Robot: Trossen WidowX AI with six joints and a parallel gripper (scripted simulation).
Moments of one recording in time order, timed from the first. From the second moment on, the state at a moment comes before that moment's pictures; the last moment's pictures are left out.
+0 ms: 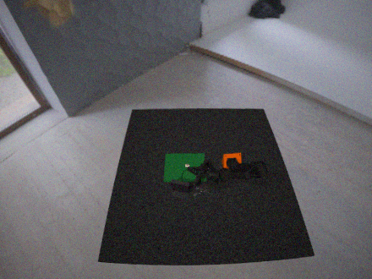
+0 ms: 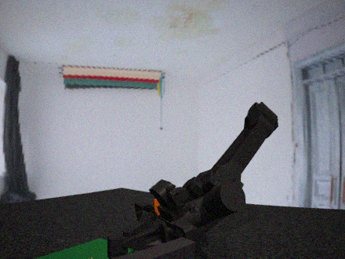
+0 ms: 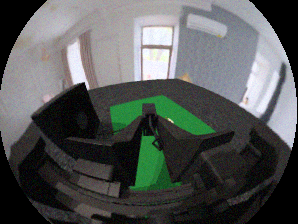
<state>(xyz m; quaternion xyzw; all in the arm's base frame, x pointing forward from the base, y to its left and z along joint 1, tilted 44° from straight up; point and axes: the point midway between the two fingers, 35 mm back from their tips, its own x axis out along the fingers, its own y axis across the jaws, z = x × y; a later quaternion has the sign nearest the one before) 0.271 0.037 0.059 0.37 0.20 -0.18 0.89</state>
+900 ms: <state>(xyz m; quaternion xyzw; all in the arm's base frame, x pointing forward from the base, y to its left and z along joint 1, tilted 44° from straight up) 0.270 0.054 0.041 0.37 0.20 -0.18 0.89</state>
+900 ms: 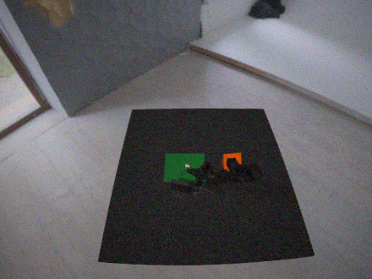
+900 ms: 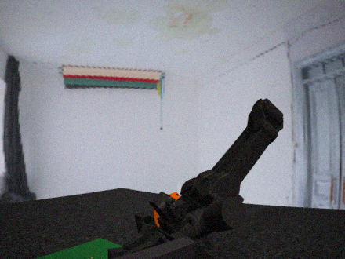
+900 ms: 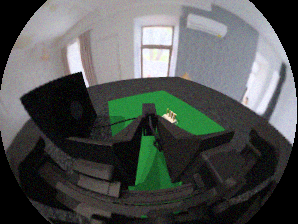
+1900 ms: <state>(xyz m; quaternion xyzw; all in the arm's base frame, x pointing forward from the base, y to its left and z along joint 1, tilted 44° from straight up) 0.269 0.067 0.027 0.37 0.20 -0.18 0.89</state>
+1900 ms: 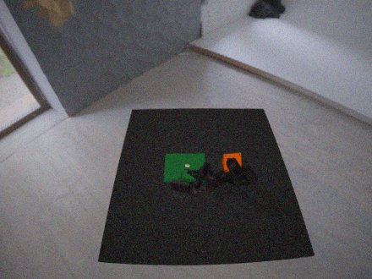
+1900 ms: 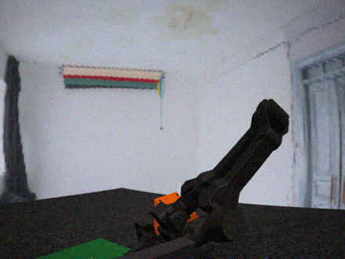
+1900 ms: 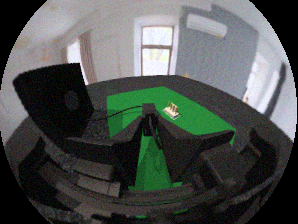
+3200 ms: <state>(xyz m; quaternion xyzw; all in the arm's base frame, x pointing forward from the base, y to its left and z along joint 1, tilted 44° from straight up) 0.269 0.067 0.027 0.37 0.20 -0.18 0.89</state>
